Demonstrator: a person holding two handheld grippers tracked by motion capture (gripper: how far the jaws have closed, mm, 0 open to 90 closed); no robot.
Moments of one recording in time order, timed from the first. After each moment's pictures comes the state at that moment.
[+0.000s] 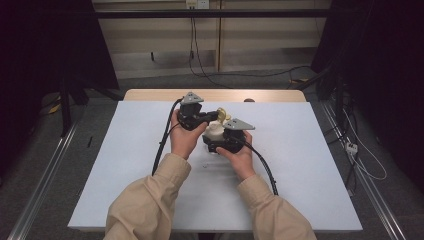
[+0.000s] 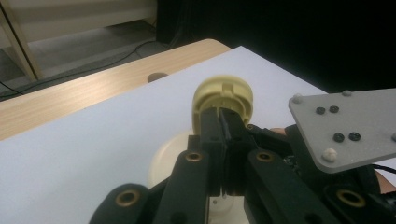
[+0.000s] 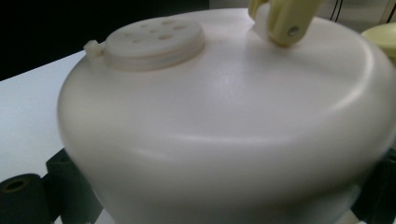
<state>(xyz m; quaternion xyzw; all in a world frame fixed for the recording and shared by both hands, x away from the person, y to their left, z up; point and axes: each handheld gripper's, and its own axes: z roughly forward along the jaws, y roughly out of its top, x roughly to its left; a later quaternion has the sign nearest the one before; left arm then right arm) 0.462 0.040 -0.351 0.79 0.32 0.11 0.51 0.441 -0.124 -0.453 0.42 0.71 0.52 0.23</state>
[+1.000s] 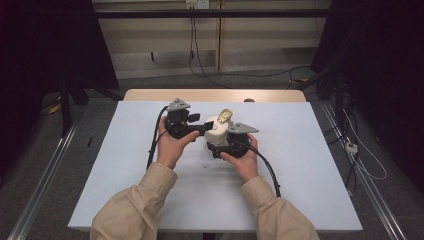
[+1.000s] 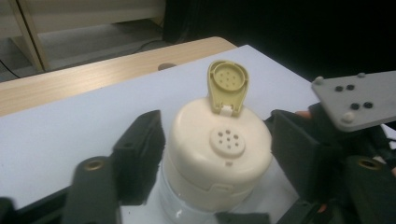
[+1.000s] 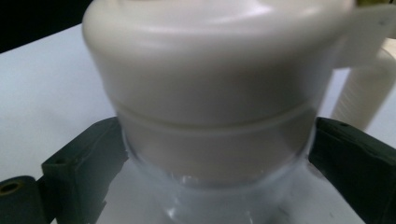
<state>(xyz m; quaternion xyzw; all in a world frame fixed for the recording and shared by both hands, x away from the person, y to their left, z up) 0.446 0.075 -0.359 0.77 0.34 0.10 0.53 0.425 -0.135 -0.453 0.43 0.73 0.48 0.21</state>
